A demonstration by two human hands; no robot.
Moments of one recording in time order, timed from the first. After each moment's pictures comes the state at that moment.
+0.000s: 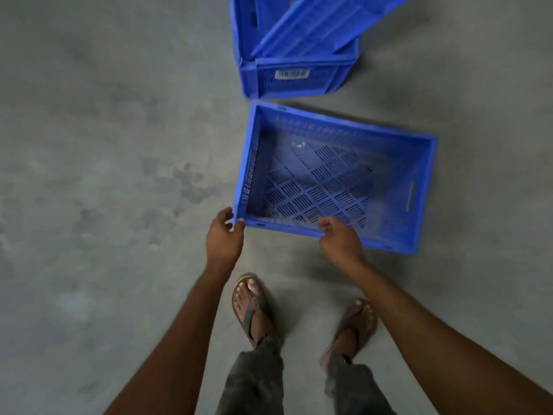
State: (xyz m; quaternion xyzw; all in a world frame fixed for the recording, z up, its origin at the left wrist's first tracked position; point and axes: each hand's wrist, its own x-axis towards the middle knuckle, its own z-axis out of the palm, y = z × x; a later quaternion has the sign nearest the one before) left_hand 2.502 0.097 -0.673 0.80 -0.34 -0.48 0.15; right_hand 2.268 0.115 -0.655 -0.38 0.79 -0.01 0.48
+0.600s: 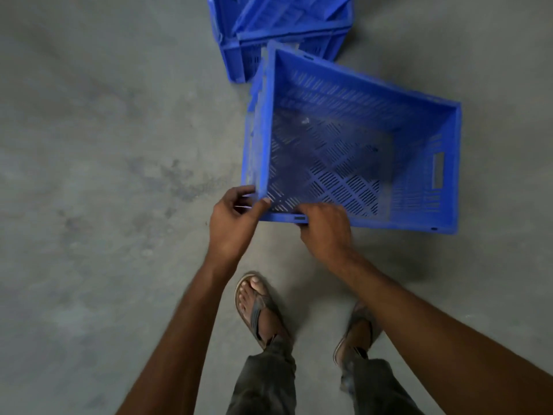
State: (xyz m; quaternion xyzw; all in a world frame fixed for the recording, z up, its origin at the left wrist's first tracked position) left_hand 2.478 0.074 -0.651 0.72 -0.35 -0.55 0.24; right_hand 2.299 0.113 -0.694 -0.65 0.72 0.00 0.24
